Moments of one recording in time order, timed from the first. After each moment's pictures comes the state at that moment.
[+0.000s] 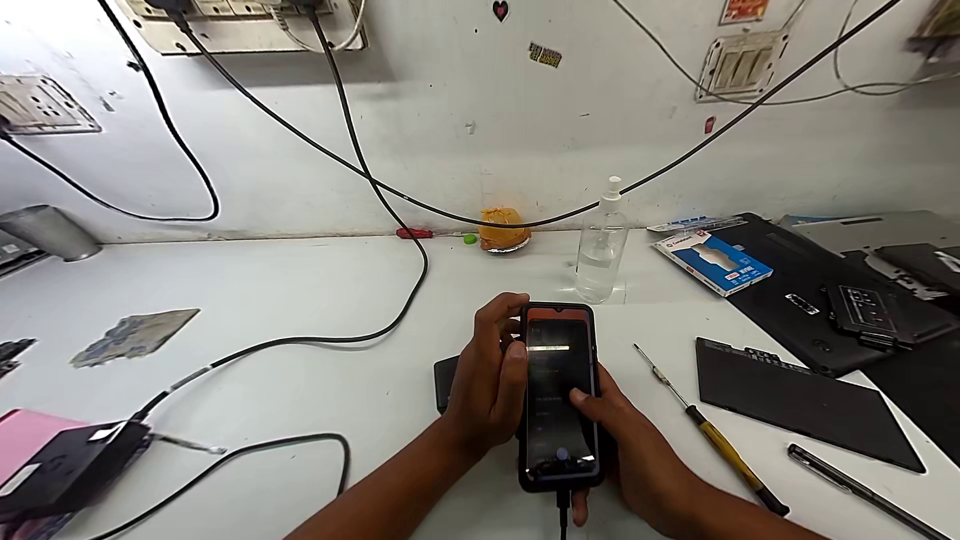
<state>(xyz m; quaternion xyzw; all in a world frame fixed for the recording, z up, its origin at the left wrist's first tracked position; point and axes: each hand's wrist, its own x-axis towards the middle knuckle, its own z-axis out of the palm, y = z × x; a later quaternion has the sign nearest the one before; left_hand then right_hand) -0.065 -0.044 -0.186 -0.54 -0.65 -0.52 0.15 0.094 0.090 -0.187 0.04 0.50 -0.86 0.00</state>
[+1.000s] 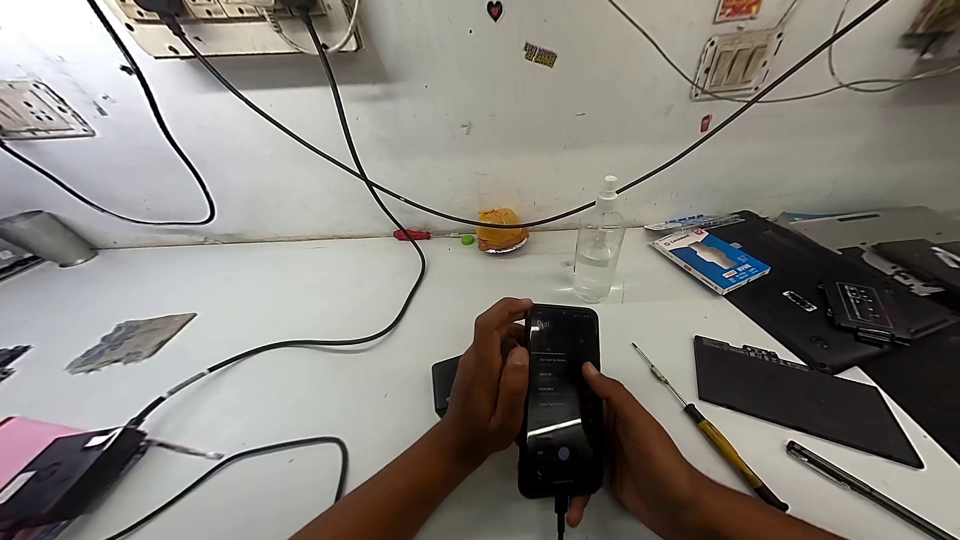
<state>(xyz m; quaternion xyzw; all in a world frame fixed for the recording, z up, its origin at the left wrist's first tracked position) -0.061 -0.043 -0.184 -0.55 -0.63 -0.53 0.14 0.094 0.093 -0.184 0.08 0.44 -0.89 0.07</state>
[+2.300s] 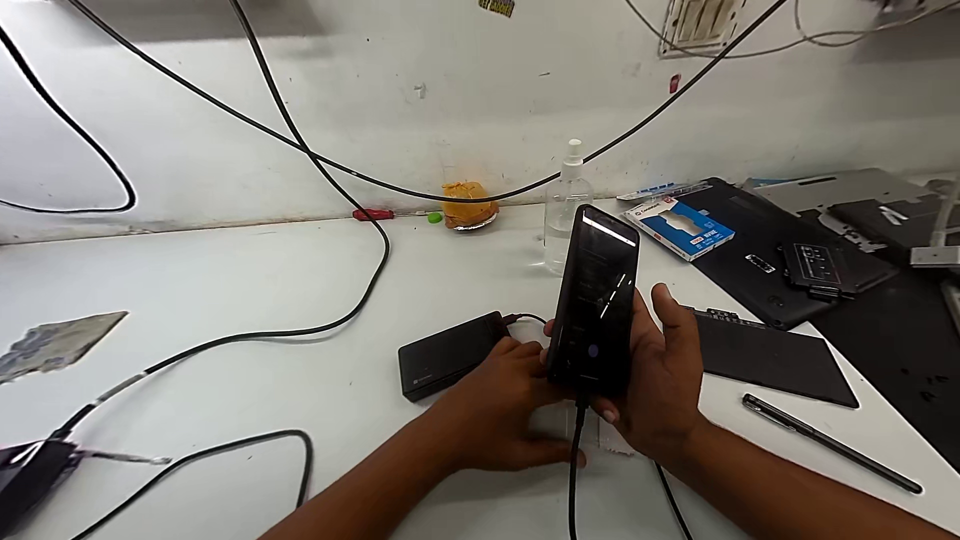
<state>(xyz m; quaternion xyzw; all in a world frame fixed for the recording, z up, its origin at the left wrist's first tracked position) -0.042 -0.035 -0.193 -0.74 -0.64 -0.22 -0.01 0.098 0.118 -0.174 0.00 0.43 -0.88 -0.19</state>
